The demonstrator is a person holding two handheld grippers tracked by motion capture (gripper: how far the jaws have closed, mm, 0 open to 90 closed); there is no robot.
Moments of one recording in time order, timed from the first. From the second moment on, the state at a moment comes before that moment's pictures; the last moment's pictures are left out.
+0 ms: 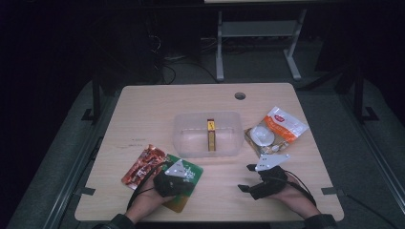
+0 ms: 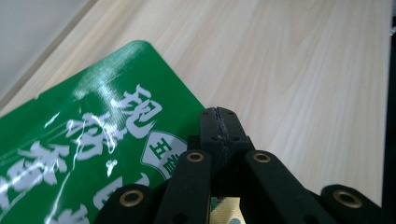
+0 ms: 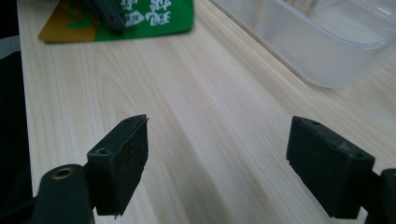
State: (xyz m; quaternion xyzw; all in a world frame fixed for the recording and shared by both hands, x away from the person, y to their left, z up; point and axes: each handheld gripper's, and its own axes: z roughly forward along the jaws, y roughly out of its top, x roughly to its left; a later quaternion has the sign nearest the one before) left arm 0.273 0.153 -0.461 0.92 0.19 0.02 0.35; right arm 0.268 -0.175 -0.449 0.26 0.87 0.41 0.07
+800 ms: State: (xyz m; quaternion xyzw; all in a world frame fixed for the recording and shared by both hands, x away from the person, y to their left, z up) left arm 0.274 0.145 -0.447 0.91 0.19 0.02 0.37; right arm 0.267 -0.181 -0.447 0.26 0.87 0.41 0.08
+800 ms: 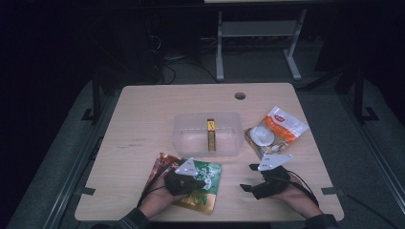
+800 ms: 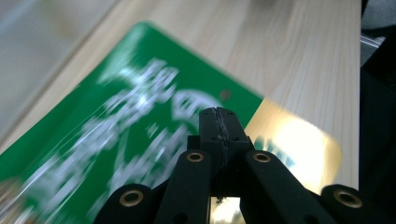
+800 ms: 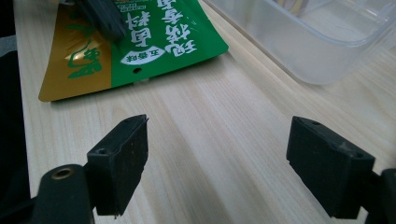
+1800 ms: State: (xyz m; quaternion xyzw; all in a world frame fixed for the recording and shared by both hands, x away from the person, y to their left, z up) left arm 0.293 0.287 -0.456 0.87 0.36 0.07 0.32; right arm 0.270 -0.175 -0.451 0.26 0.87 0.40 0.07
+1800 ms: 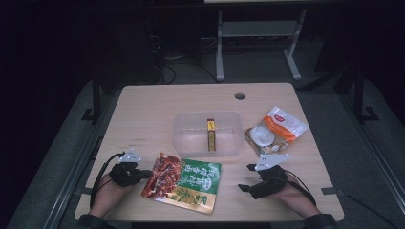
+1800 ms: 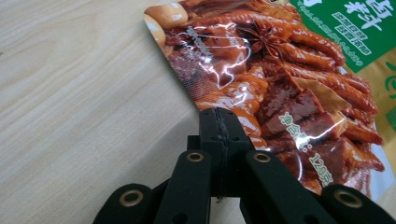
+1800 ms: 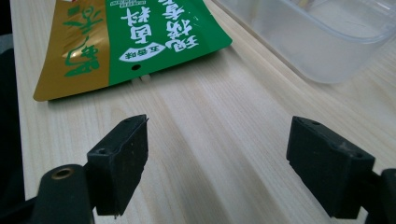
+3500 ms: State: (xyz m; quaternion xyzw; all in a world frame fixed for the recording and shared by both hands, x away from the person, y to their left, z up) left arm 0.357 0.244 -0.454 0.87 0.32 0.11 0.37; right arm 0.284 -0.120 -0.450 0.24 0.89 0.39 0.05
